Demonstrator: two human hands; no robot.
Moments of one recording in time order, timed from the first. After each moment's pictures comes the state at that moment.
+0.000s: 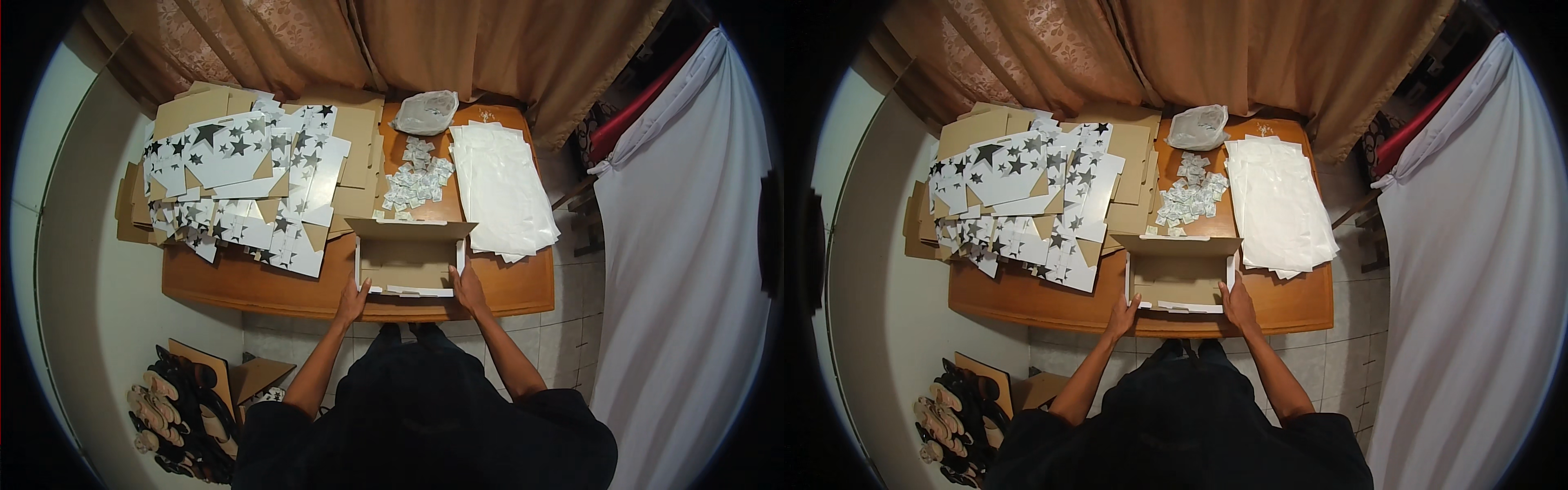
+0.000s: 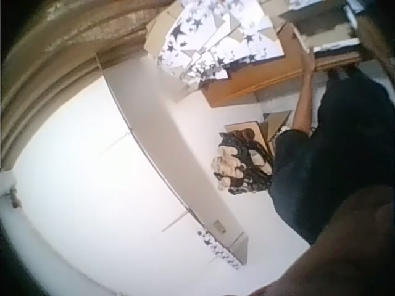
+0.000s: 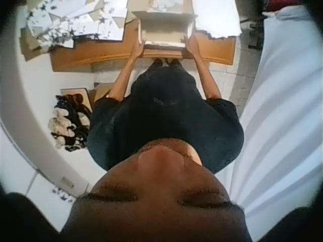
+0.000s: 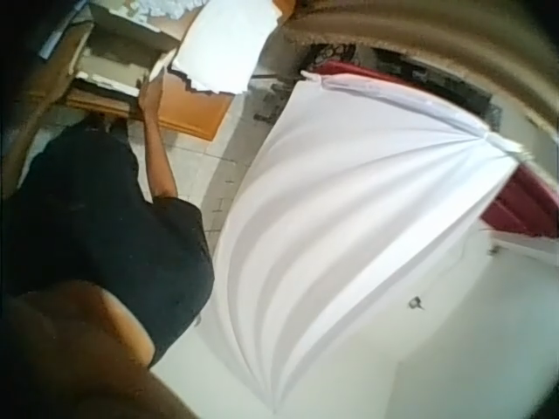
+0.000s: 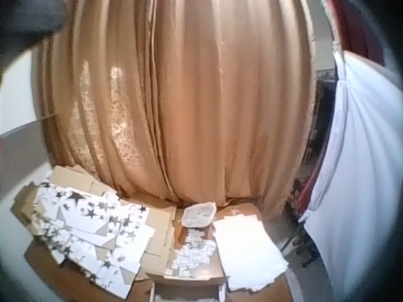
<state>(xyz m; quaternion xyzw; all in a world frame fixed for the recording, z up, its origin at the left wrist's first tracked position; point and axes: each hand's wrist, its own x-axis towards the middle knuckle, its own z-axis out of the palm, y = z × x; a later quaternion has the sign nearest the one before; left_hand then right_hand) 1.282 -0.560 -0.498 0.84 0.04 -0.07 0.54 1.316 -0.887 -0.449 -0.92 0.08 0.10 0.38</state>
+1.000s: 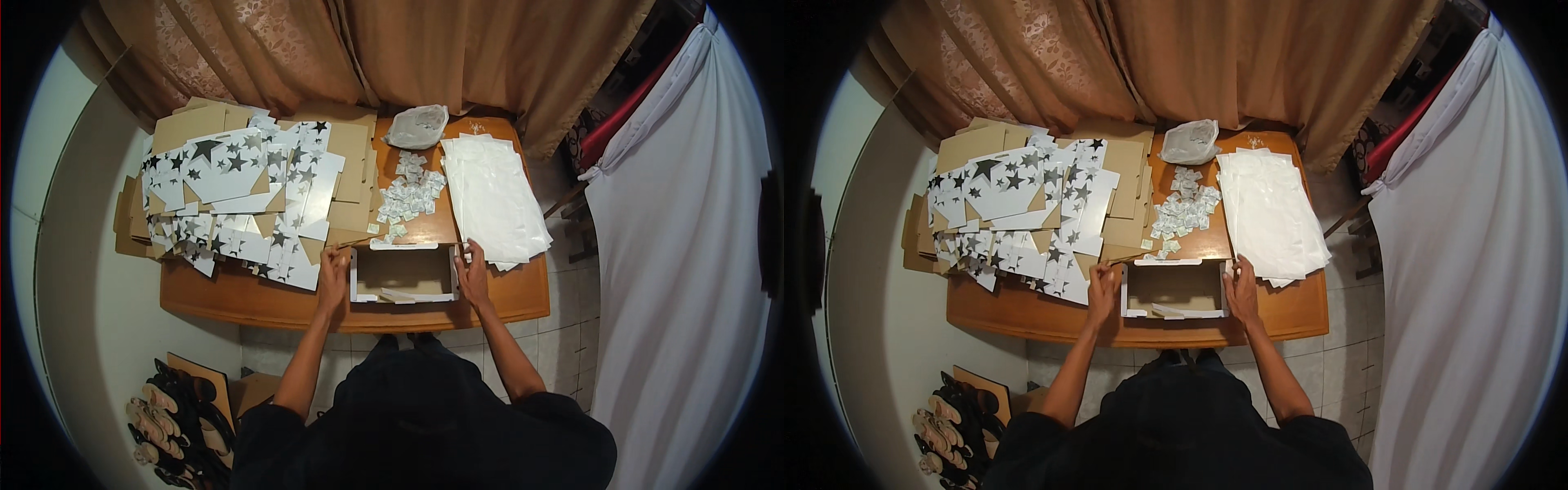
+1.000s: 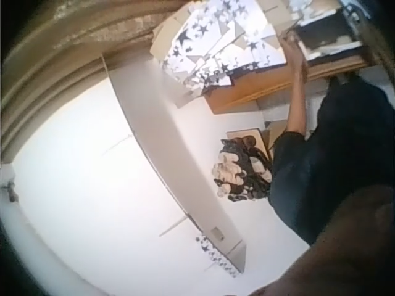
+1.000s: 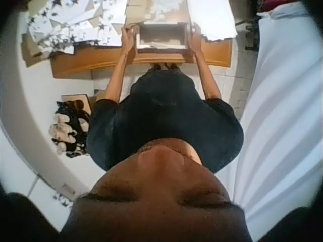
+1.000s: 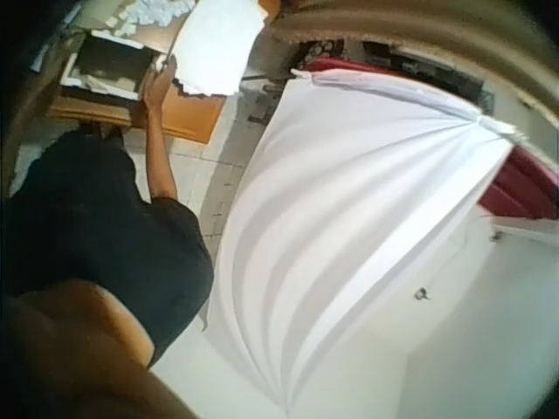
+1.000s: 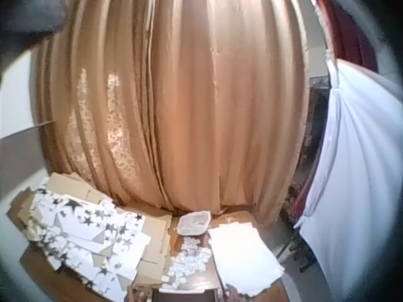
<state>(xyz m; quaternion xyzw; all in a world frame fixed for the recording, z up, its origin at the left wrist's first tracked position) 1.342 -0.542 -0.427 0.81 0.06 0.02 0.58 1.349 -0.898 -0.416 -0.87 0.02 -0.05 0.49</state>
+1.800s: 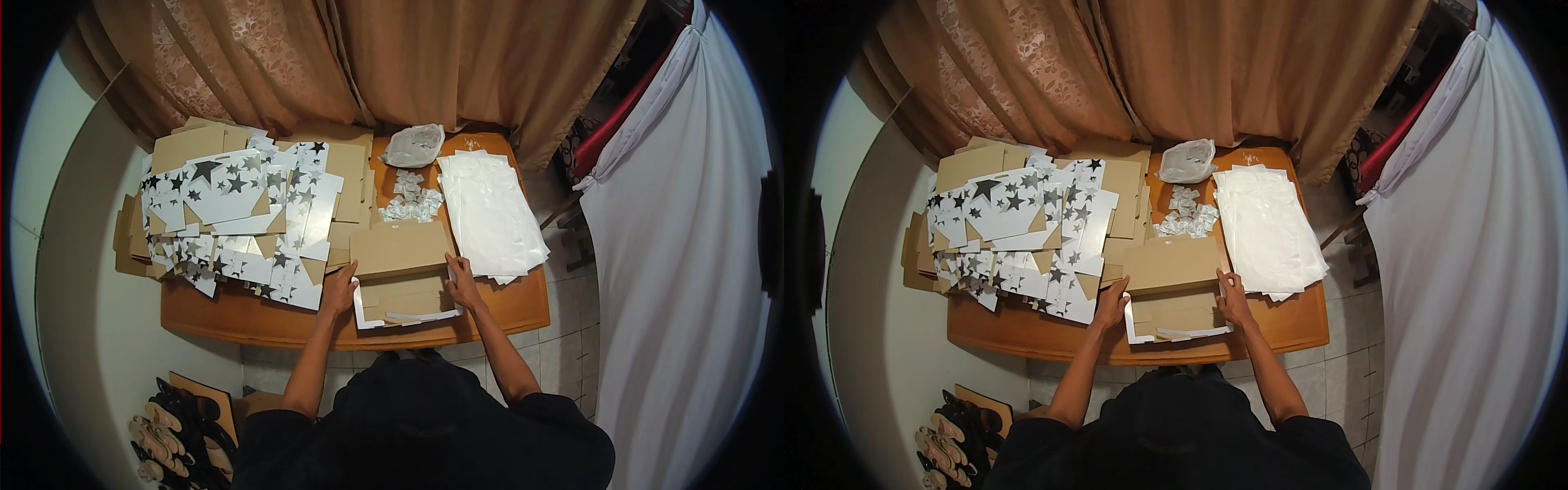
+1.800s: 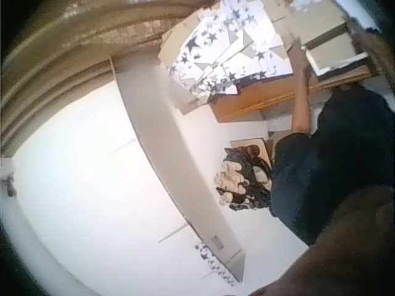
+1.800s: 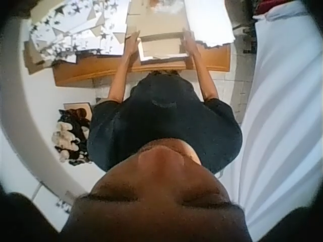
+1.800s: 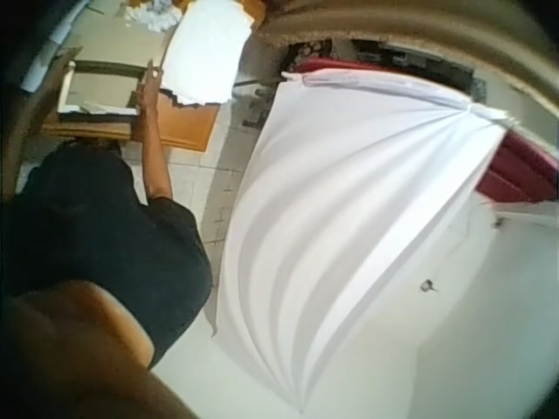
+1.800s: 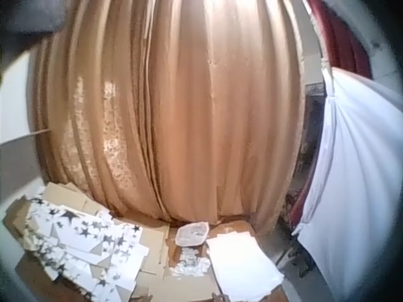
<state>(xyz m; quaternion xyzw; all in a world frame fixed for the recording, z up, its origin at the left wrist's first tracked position) 1.385 -0.523 -0.481 0.90 -0.12 -0.05 0.41 1.380 -0.902 -0.463 -0.91 -0.07 0.05 0.41</state>
